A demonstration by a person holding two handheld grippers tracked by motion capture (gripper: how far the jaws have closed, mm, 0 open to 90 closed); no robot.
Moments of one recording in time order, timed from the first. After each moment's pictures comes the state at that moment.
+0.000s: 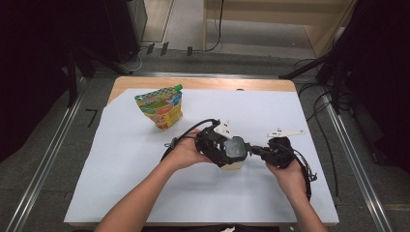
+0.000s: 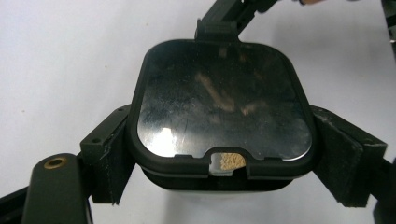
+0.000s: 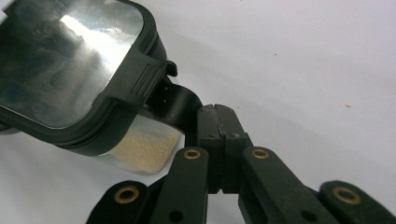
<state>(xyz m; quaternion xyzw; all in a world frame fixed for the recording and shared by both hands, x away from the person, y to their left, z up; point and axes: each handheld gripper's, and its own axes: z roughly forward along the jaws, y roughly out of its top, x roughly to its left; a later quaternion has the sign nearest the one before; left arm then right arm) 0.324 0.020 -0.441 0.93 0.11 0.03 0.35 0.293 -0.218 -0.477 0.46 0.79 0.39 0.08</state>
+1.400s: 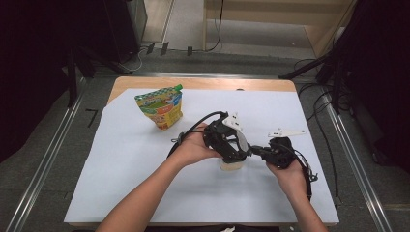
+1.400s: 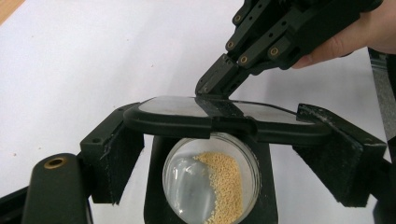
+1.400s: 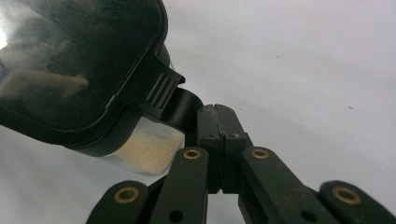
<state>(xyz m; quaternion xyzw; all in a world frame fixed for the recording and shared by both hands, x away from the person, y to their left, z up) 0.325 -0.002 -0.412 0.92 0.12 0.03 0.37 0.292 -0.220 -0.476 0.46 0.79 0.40 0.07</state>
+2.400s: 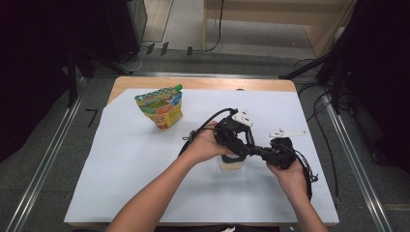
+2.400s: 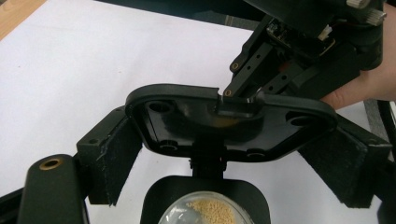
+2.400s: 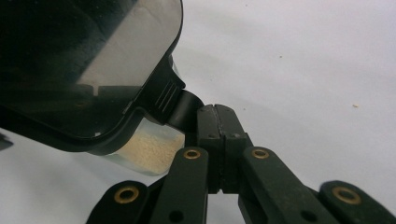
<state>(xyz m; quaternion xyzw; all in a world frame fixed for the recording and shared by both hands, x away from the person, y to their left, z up) 0.334 -0.028 -0.412 0.91 0.12 0.02 0.41 0.291 -0.222 -0.477 0.46 0.78 0.41 0.07</state>
